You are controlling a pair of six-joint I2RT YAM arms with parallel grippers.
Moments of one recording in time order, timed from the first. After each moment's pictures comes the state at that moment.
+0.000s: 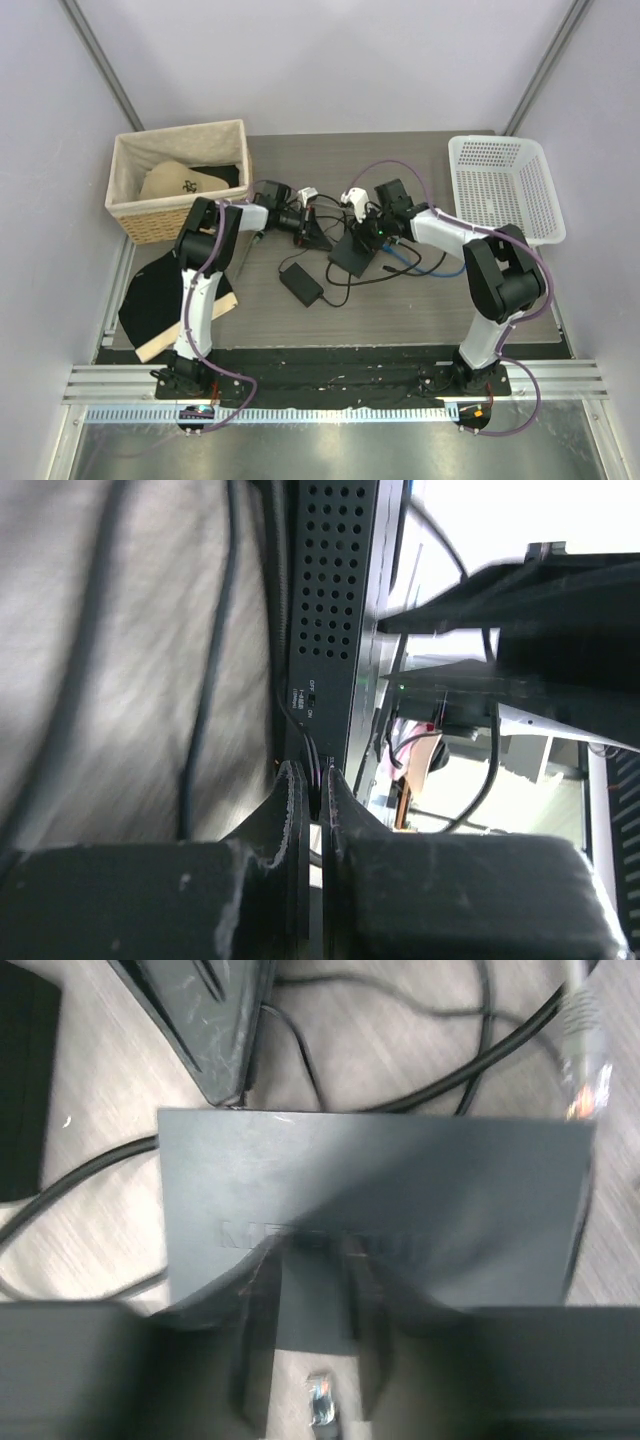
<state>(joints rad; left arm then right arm) -0.34 2.31 1.41 -0.05 1.19 -0.55 0.44 1.77 1.07 -0.23 -0.43 -0.39</state>
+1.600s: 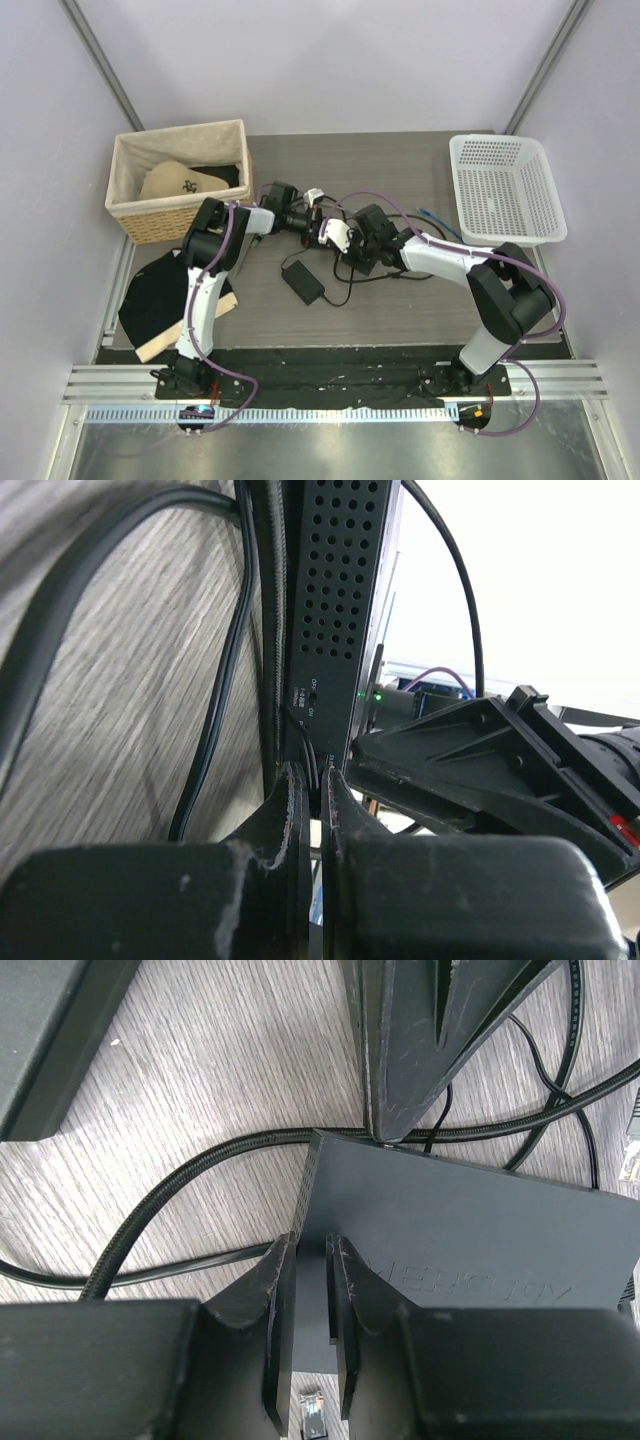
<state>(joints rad) -0.38 2.36 1.41 0.12 1.21 -0.74 0.64 1.67 0.92 -0.18 -0.20 -0.60</state>
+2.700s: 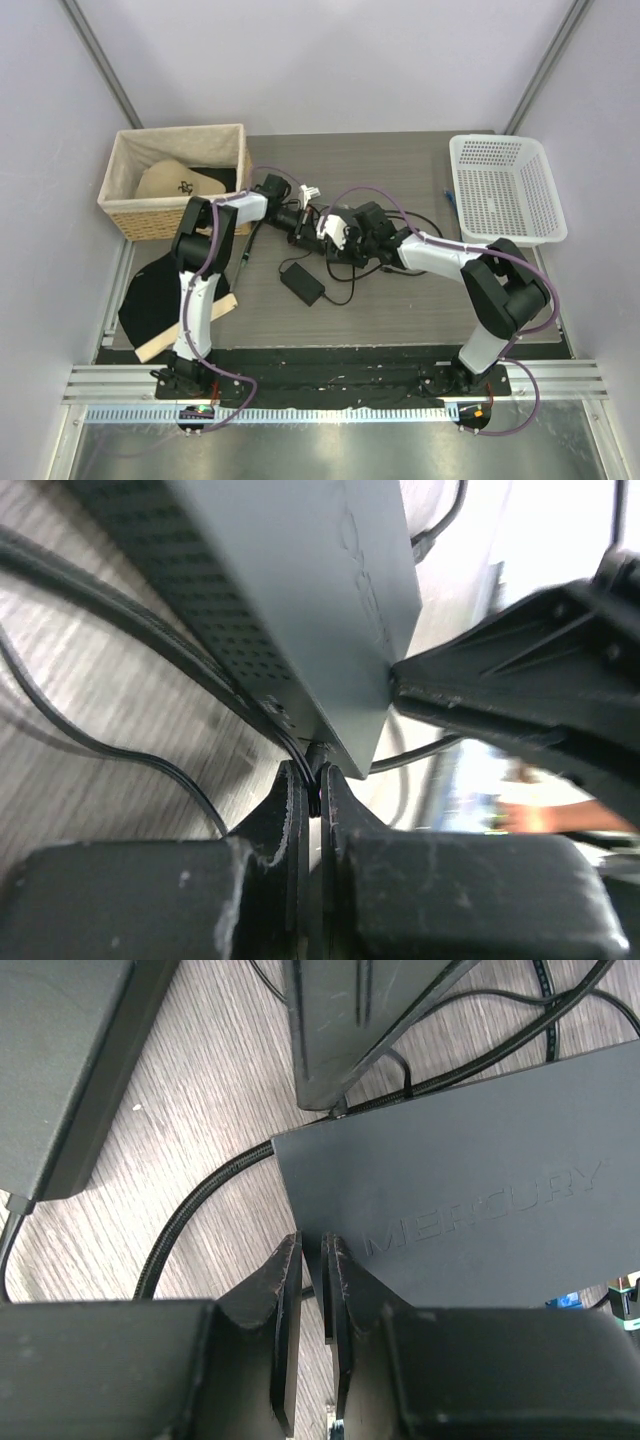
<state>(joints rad) -0.36 2.24 1.49 -0.48 1.08 0.01 0.64 1.71 0.93 -0.10 -0.28 -0.57</state>
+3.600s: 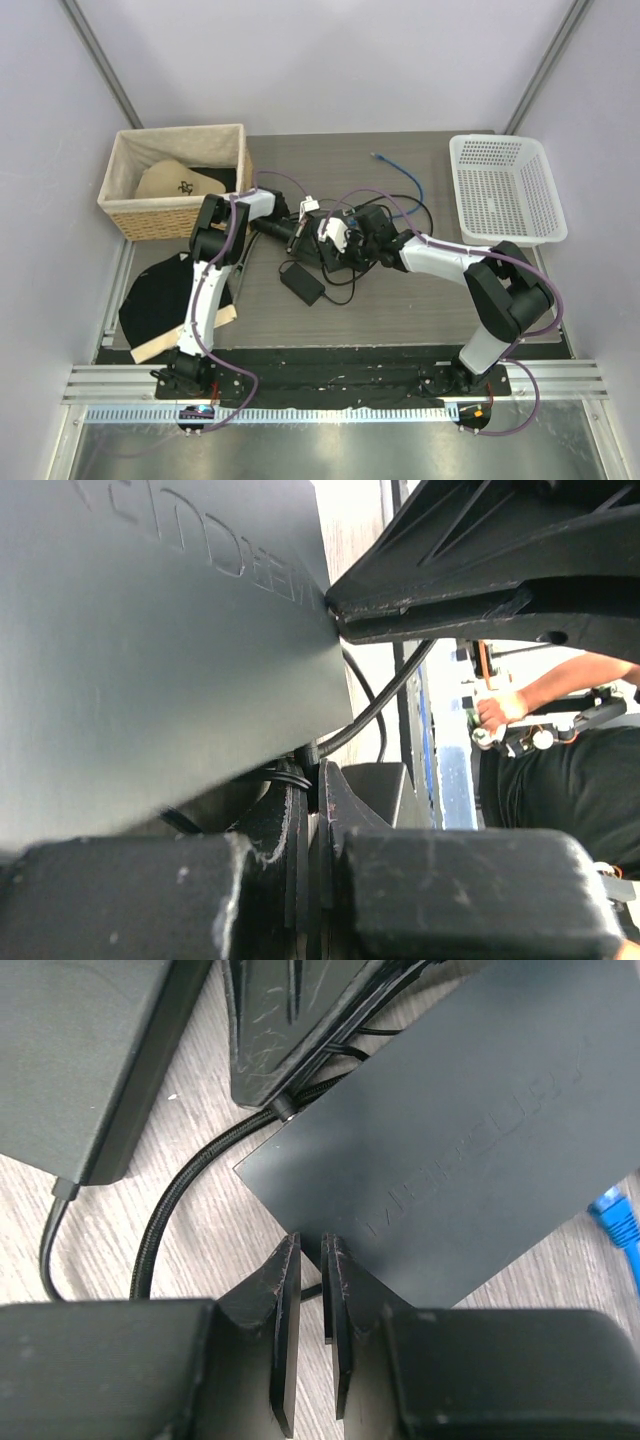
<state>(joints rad) -0.34 2.52 1.76 -1.22 1.39 0.84 0.64 1.68 0.90 -0.11 -0.30 -0.54</state>
